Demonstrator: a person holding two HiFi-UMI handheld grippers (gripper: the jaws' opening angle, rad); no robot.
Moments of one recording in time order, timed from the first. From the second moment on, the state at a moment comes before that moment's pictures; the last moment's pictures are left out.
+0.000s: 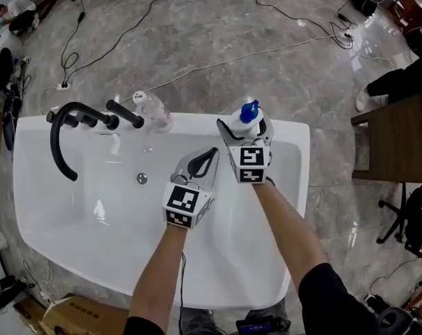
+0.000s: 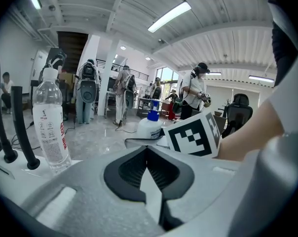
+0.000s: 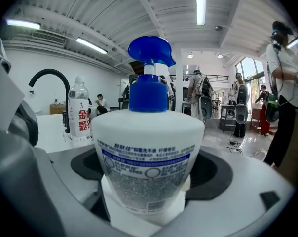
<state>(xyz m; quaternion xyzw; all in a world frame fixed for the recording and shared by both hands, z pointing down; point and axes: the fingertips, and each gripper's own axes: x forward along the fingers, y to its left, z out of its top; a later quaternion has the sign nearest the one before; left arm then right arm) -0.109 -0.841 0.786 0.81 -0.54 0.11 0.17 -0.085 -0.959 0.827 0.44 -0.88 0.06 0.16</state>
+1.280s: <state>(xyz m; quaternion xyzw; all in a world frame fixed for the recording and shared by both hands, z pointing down) -0.103 -0.731 0.729 0.81 -0.55 0.14 0.18 -0.012 -0.817 0.788 0.43 -0.86 0.13 0.25</state>
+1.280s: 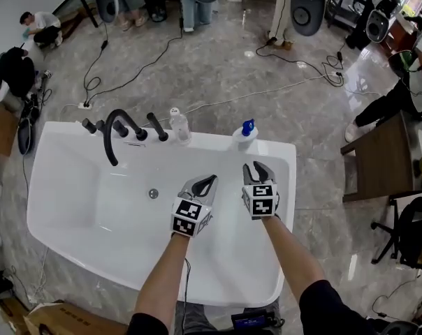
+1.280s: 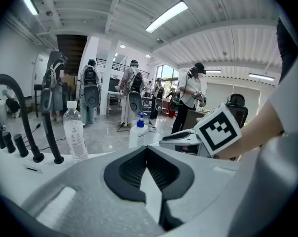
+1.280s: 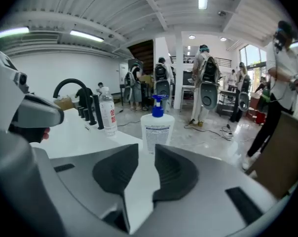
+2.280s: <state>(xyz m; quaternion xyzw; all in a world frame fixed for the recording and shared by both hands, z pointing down) -0.048 -0.466 0.566 0.88 -0.42 0.08 0.22 0.080 -0.512 0.556 0.46 -0.85 0.11 0.24</state>
